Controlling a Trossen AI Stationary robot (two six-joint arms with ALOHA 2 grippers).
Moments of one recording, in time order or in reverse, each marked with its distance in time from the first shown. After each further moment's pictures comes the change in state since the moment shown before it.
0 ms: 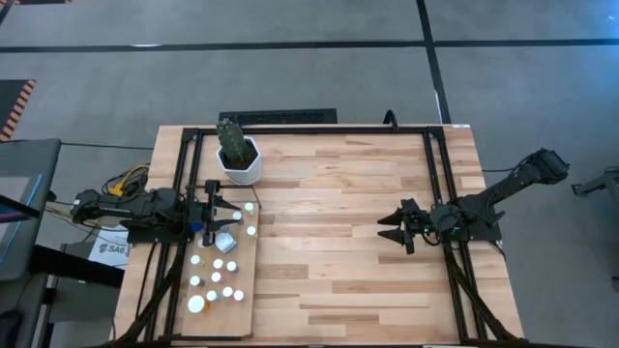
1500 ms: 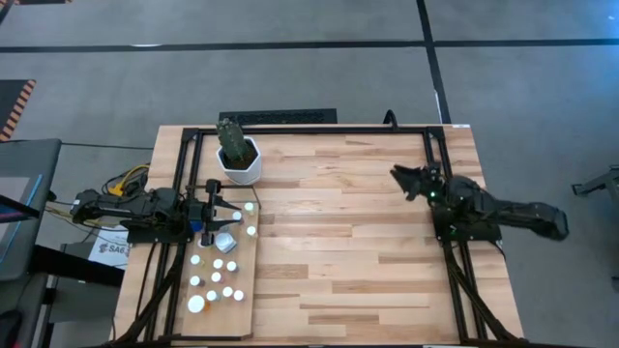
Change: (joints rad) left arm 0.000 -0.001 0.000 0.010 0.003 -0.121; right arm -0.545 -0.491 -0.001 -0.184 0.000 0.000
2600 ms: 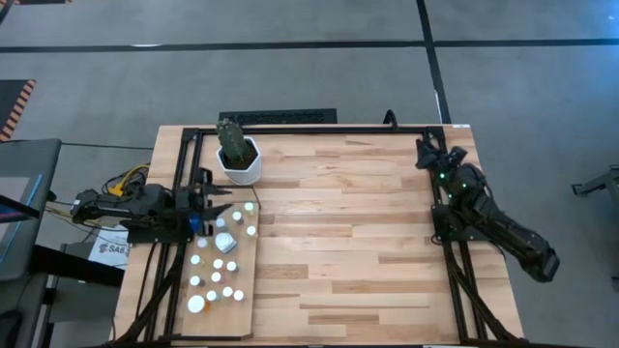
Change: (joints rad) left arm 0.000 -0.002 0.028 0.195 -0.069 -0.064; right arm -0.575 -0.096 0.002 -0.023 -0.001 0.000
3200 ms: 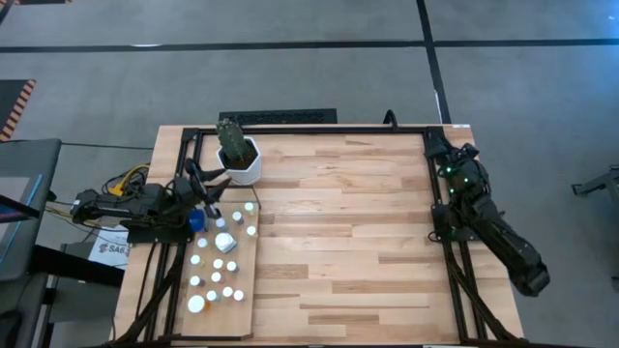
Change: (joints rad) left arm 0.000 0.001 0.003 0.031 -0.430 0.005; right arm -0.260 0.000 0.000 -0.002 0.000 0.000
